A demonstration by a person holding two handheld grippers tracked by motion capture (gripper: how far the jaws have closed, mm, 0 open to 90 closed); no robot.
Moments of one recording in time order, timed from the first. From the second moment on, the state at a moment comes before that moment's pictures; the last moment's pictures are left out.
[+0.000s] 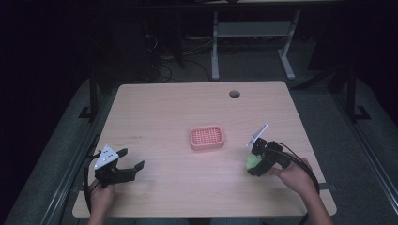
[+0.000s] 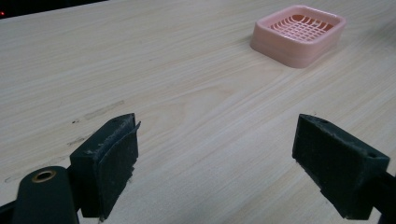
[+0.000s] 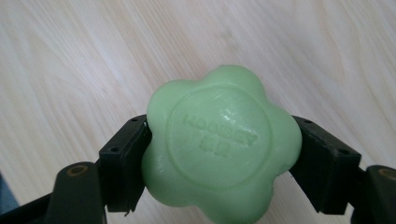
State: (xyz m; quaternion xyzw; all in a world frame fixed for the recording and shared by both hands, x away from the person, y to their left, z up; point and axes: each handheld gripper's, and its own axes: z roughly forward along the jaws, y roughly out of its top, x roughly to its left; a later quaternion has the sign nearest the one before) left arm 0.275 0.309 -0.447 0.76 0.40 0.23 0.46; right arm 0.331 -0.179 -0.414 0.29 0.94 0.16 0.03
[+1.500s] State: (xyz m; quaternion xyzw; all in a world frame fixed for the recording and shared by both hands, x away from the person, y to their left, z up) left arm 0.276 0.310 -0.446 0.76 0.40 0.23 0.46; right arm 0.397 -0.133 -0.392 0.29 0.94 0.19 0.01
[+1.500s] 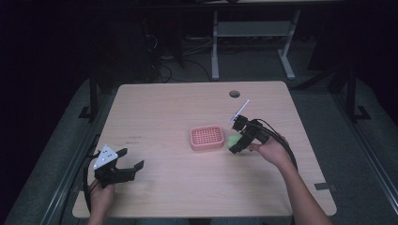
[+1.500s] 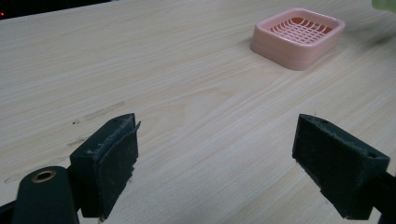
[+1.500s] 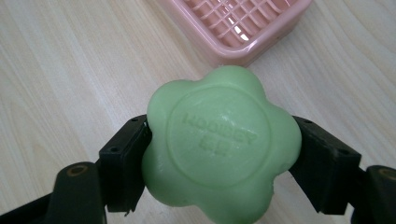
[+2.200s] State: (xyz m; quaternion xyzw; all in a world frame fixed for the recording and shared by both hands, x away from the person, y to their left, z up) left arm 0.276 0.310 -0.446 0.76 0.40 0.23 0.46; right arm 0.413 -0.111 -0.386 0.28 0.94 0.18 0.01
